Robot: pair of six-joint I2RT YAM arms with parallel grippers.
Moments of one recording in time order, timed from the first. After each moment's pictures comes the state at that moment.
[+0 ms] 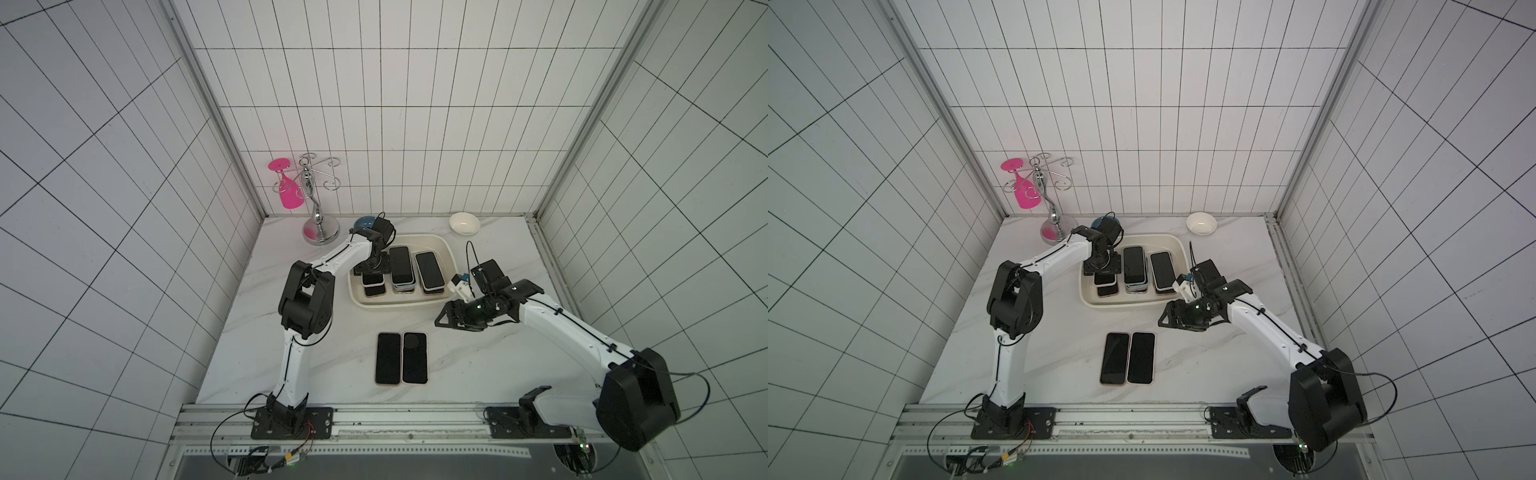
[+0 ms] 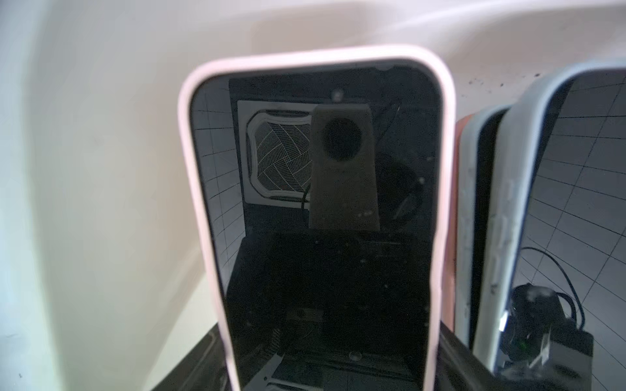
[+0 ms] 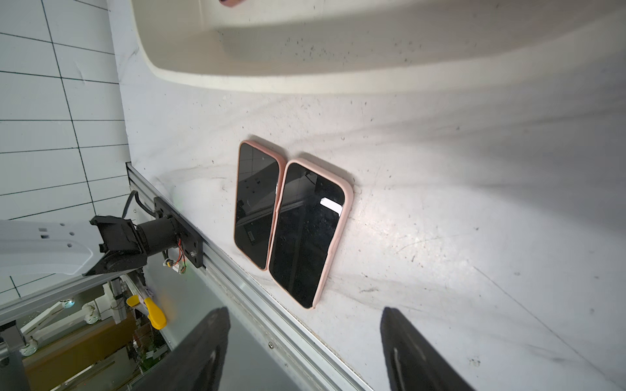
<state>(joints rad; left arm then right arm) -0.48 2.15 1.80 -0.96 -0.13 -0.52 0.52 1.32 0.94 -0.79 -0.60 0.36</state>
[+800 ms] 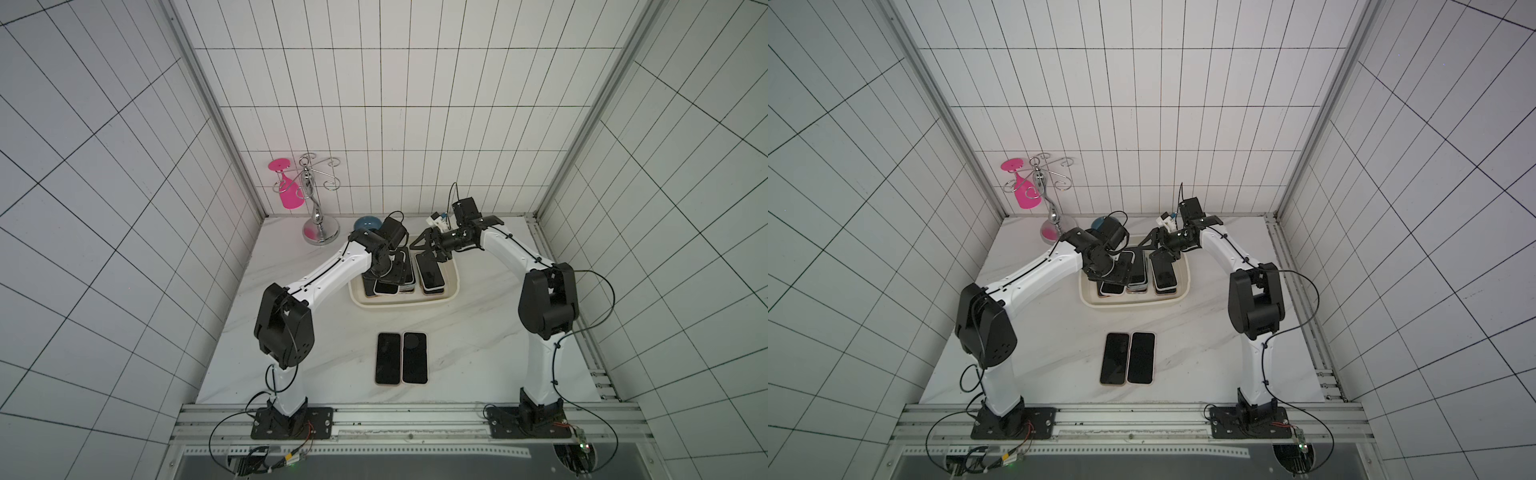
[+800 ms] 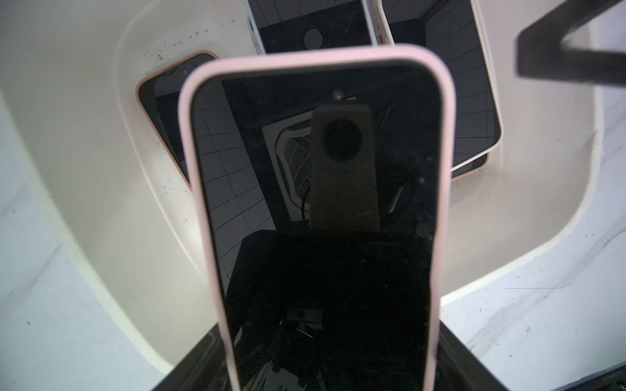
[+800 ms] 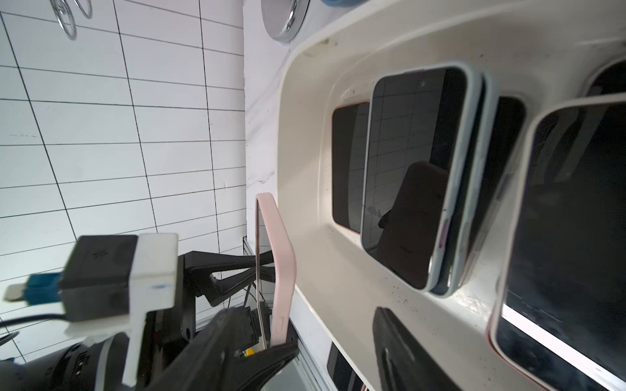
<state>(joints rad) -0.62 1.87 1.70 -1.06 0.03 -0.40 0.44 2.07 1.77 -0.73 -0.93 0.49</state>
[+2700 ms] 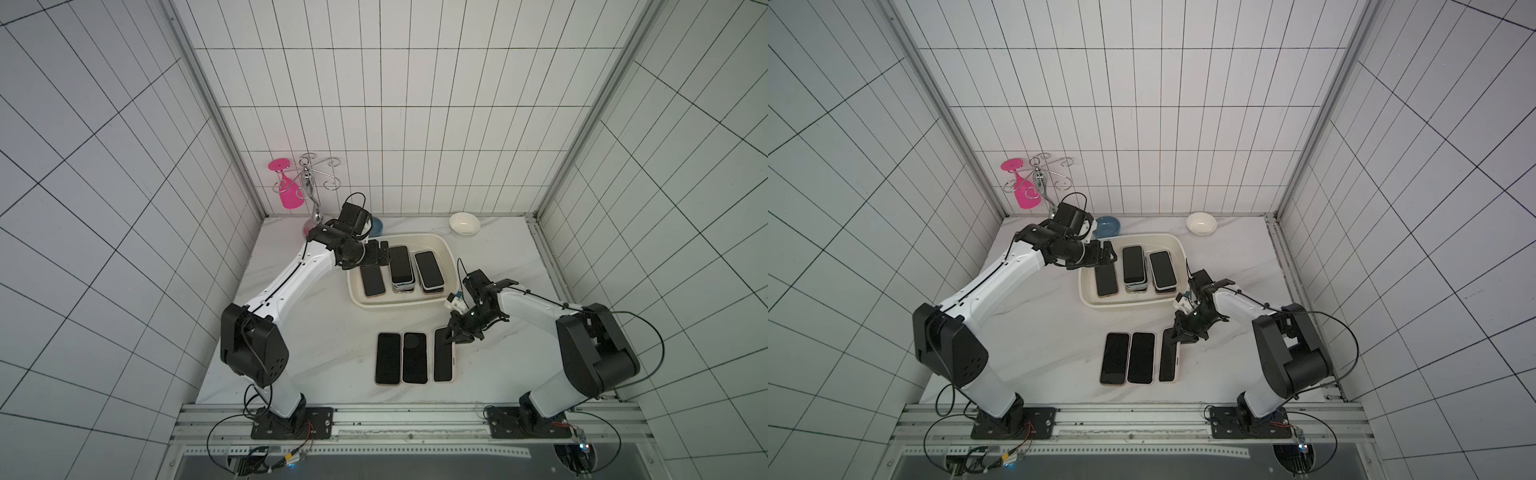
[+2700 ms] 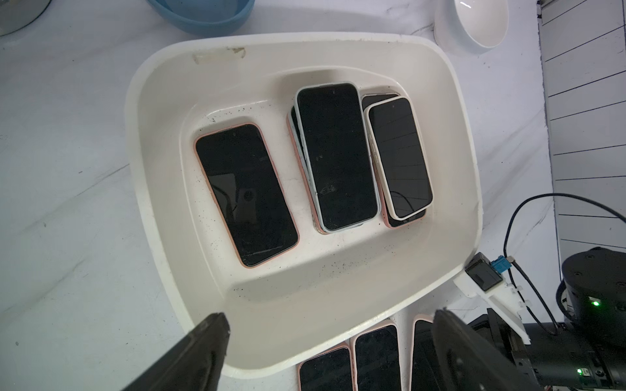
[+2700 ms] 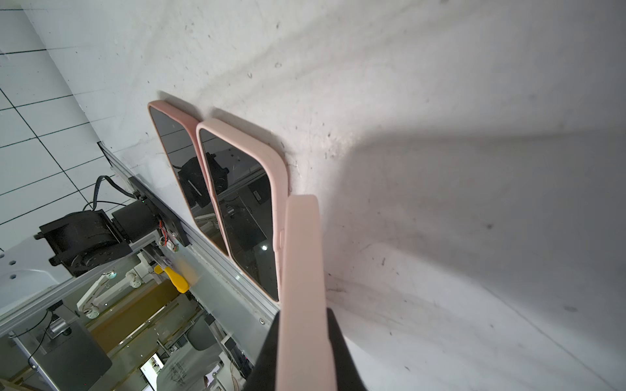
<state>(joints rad) -0.43 1.67 1.58 -0.91 0.20 -0.43 0.50 1.60 0.86 -0.79 -0.71 0.30</state>
